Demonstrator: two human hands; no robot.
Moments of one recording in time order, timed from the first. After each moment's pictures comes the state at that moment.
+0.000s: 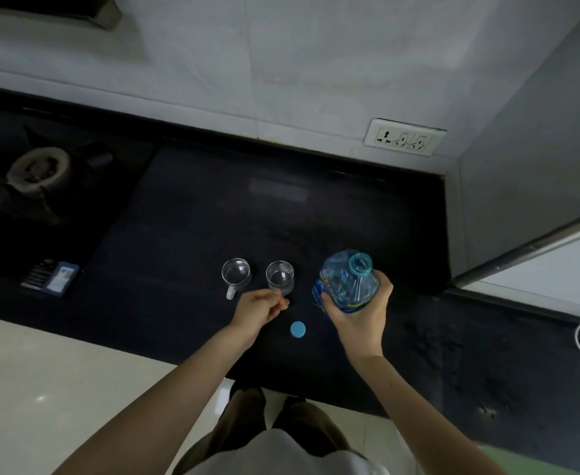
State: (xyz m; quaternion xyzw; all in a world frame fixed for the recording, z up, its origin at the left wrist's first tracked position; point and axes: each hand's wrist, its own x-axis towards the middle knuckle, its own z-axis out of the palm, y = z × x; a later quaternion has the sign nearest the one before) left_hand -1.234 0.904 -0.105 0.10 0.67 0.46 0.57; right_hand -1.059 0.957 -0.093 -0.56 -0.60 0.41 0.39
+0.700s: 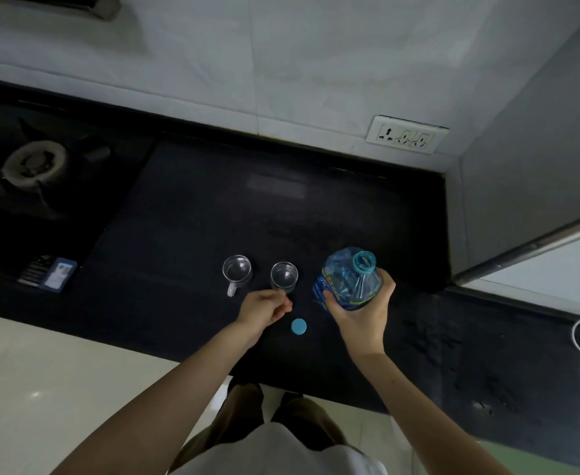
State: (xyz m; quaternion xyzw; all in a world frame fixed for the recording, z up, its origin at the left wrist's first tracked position) left_hand -1.233 0.906 -0.120 0.07 0.67 0.44 0.59; right_hand -1.058 0.957 -0.097 -0.56 -0.61 0.41 0.39
